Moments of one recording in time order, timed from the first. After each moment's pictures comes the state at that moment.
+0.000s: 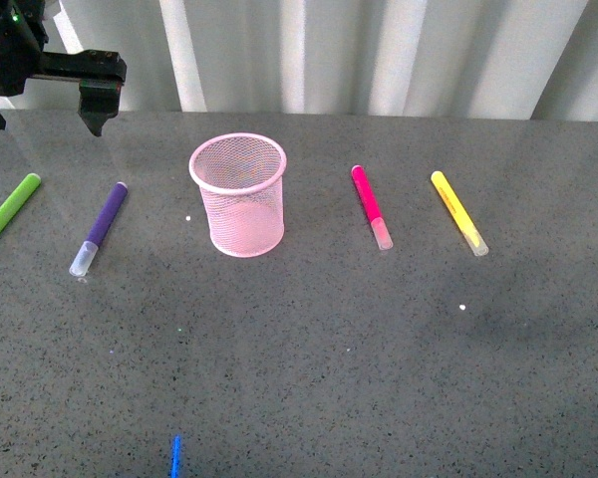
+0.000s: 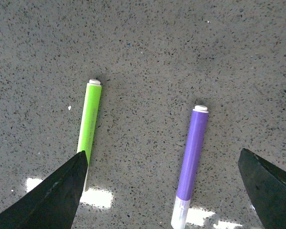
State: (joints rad) left arm -0.03 2.16 1.57 -0.48 -0.24 -0.10; right arm 0.00 0.00 0.02 0.00 0.00 0.00
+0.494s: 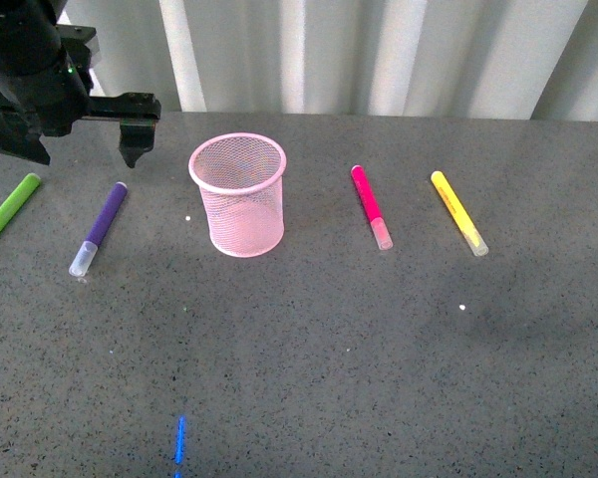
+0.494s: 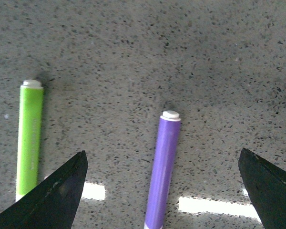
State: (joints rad) left arm -0.07 2.31 1.64 -0.46 -0.20 -0.14; right arm 0.00 0.00 0.02 0.00 0.00 0.00
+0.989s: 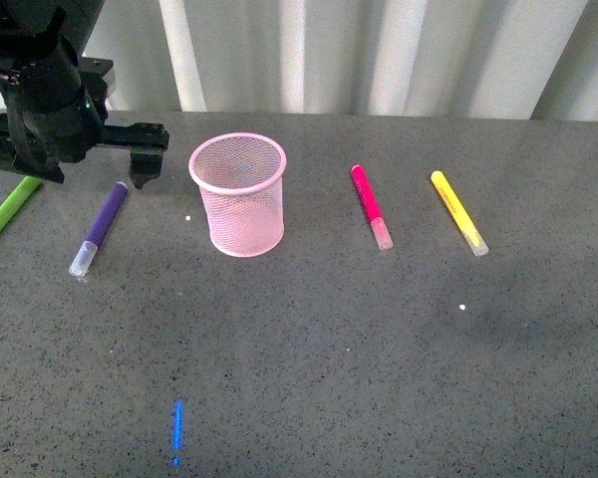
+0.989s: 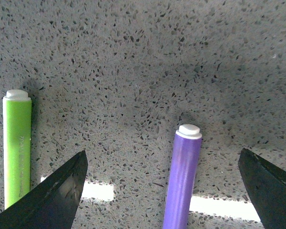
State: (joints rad) left arm -0.06 2.38 1.65 -0.40 -0.21 -0.08; right arm 0.00 0.00 0.02 0.00 0.00 0.00
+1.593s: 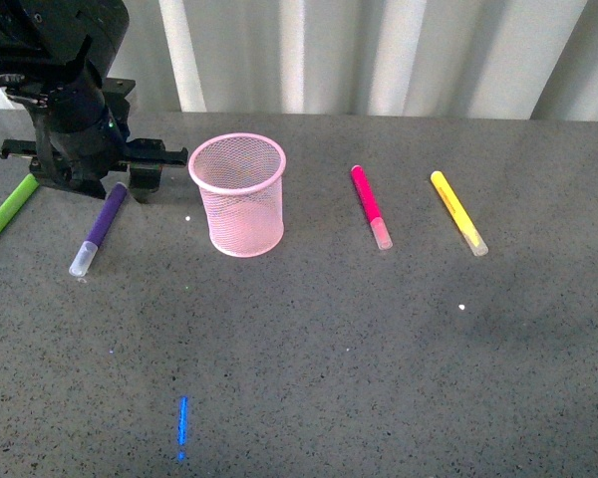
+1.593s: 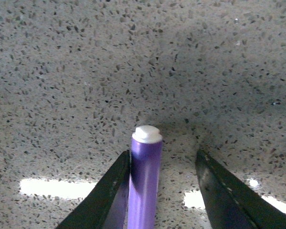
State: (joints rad) left arm -0.09 2.44 1.67 -0.38 -0.18 -0.09; right arm 0.00 0.00 0.02 0.00 0.00 0.00
